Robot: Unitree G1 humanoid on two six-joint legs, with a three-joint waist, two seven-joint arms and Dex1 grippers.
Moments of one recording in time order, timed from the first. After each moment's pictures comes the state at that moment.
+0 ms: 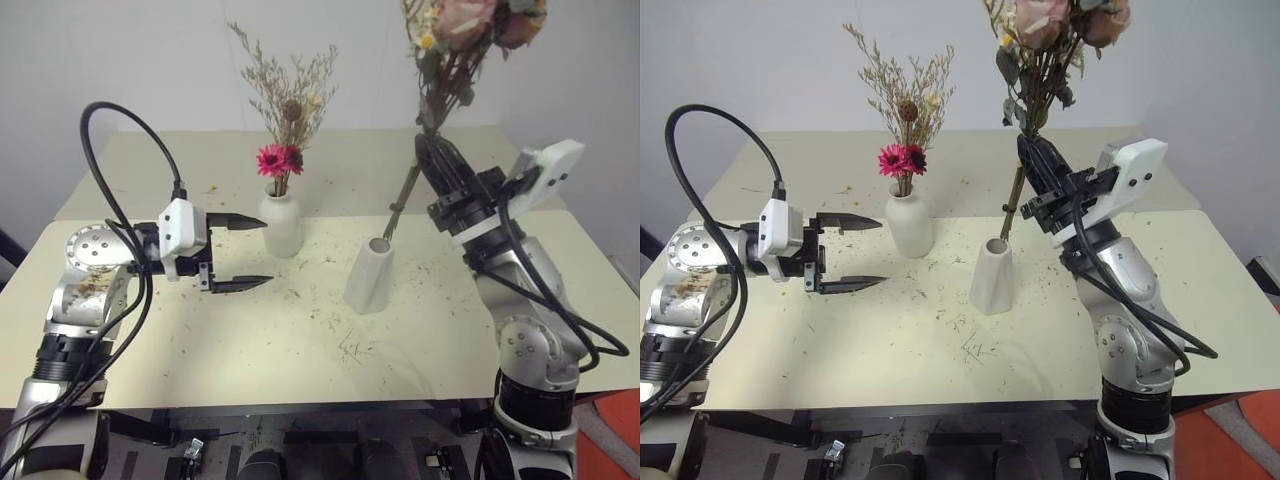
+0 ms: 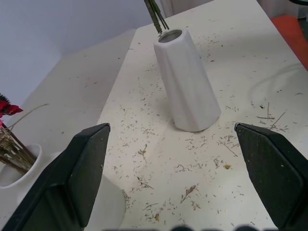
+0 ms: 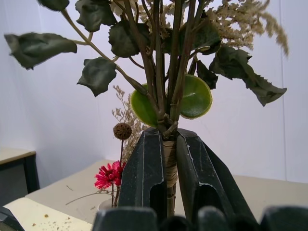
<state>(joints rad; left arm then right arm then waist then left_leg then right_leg) -0.58 0.77 0.04 0.08 -0.40 0.02 -1.33 -0.51 -0.26 -0.16 -0.52 0.59 0.45 0.24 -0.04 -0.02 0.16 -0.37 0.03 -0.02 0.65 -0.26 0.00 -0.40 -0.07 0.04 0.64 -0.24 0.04</state>
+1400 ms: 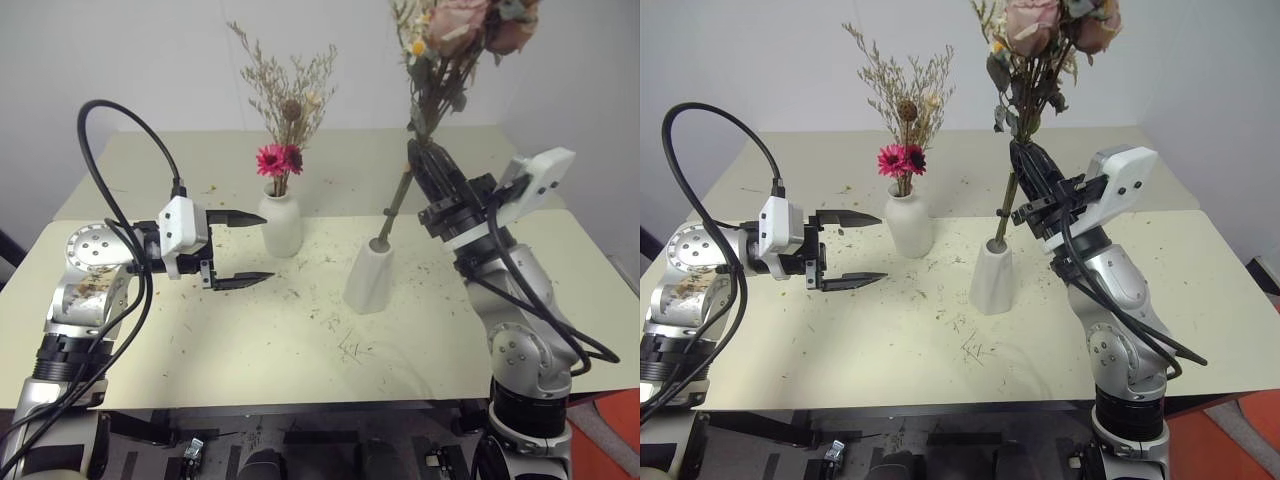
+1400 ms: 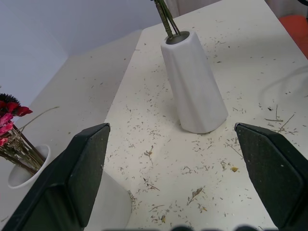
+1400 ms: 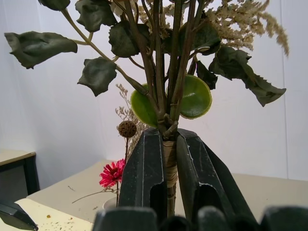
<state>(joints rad) -0.58 0.76 0.04 0.07 -0.40 0.02 -1.31 -0.48 -0.25 -0.13 -0.55 0.57 0.44 0.20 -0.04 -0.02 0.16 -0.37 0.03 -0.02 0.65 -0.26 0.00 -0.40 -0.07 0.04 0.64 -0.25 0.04</state>
